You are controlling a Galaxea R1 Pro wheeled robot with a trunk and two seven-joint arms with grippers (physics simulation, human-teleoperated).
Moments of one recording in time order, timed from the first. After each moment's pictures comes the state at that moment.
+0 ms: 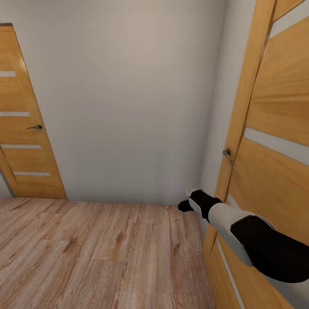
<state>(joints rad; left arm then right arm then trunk) 0.00 0.00 0.04 -0.07 0.19 -0.14 0.00 -1.21 0.11 0.43 0.01 -0.26 0.47 -0.04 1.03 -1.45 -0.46</state>
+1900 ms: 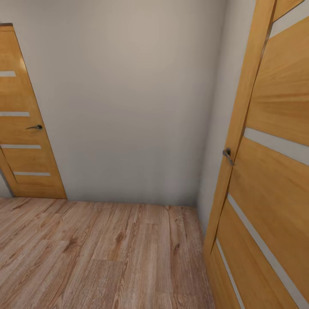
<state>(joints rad) 0.00 0.00 0.05 -0.07 0.20 -0.14 0.01 -0.13 -0.06 0.45 0.03 -0.28 -0.14 0.05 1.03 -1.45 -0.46</state>
